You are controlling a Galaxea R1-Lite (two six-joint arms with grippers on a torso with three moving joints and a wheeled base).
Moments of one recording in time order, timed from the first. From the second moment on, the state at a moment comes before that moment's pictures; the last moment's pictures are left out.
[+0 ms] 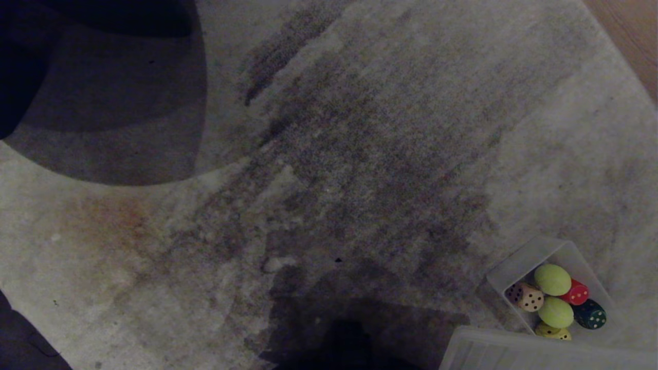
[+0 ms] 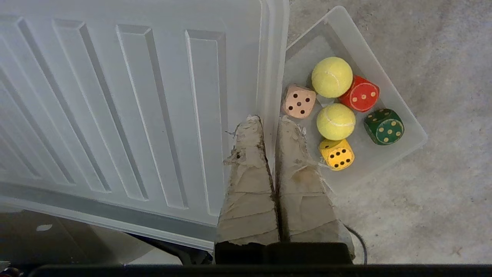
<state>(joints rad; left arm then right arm) 0.00 0.00 0.00 0.00 0.05 -0.06 0.01 0.00 -0.07 0.17 0.01 0.02</state>
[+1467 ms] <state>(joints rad) -0.01 0.00 0.00 0.00 0.05 -0.06 0.01 0.00 -0.07 0.17 0.01 0.02</state>
